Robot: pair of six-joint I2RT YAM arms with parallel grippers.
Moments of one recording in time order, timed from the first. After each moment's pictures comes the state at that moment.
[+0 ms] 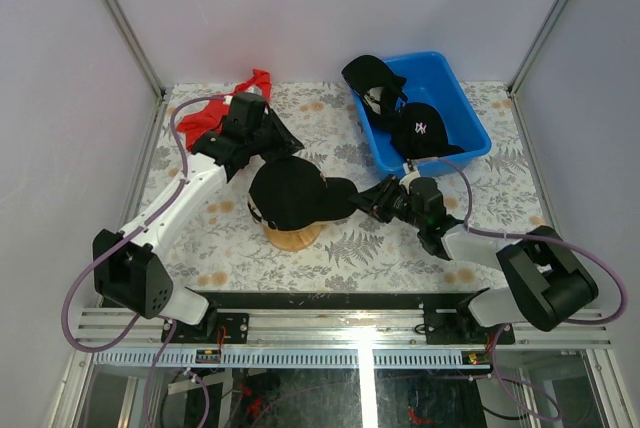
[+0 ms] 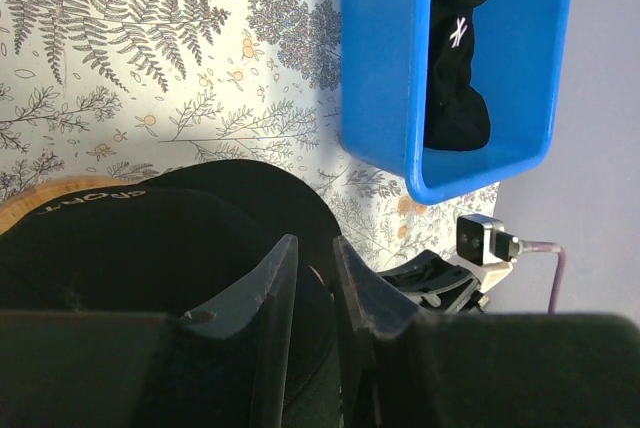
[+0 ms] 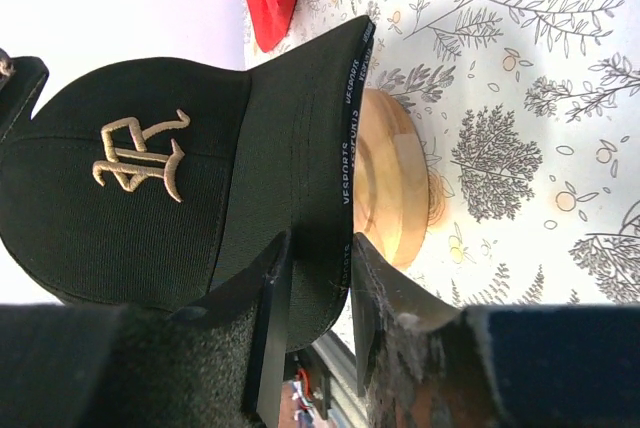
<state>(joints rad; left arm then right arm) -0.41 1.46 1.33 -0.52 0.13 -0.91 0.52 1.42 0.43 0.66 -0.31 1.23</state>
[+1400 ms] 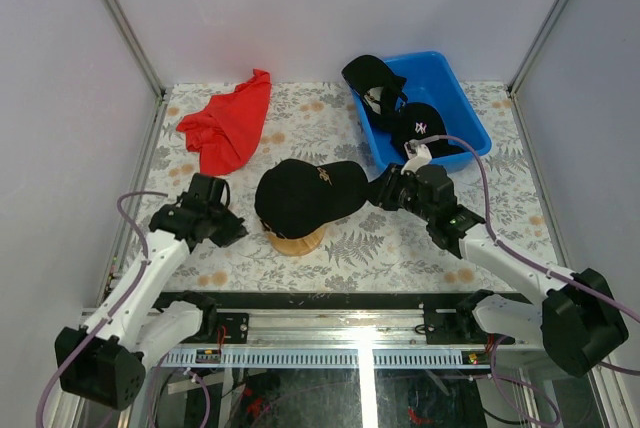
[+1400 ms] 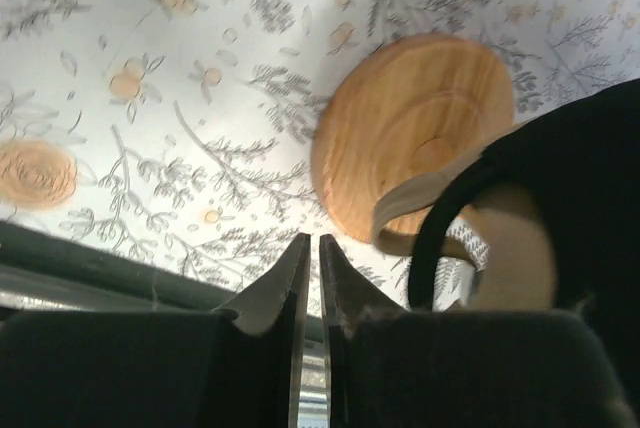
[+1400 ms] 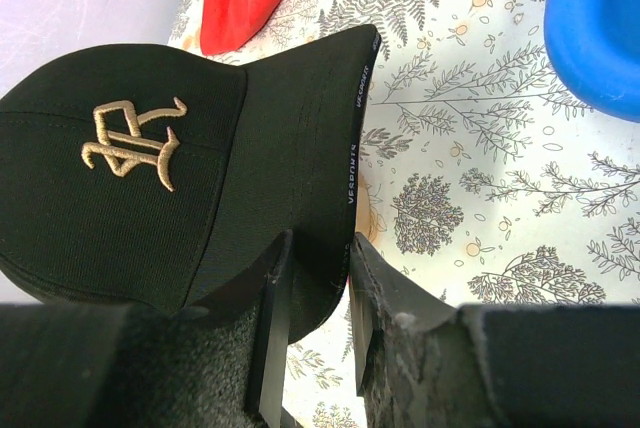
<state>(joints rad) -0.27 0.98 0.78 -0.87 -0.02 -1.08 0.55 1.14 0.59 0.20 -0.17 0.71</state>
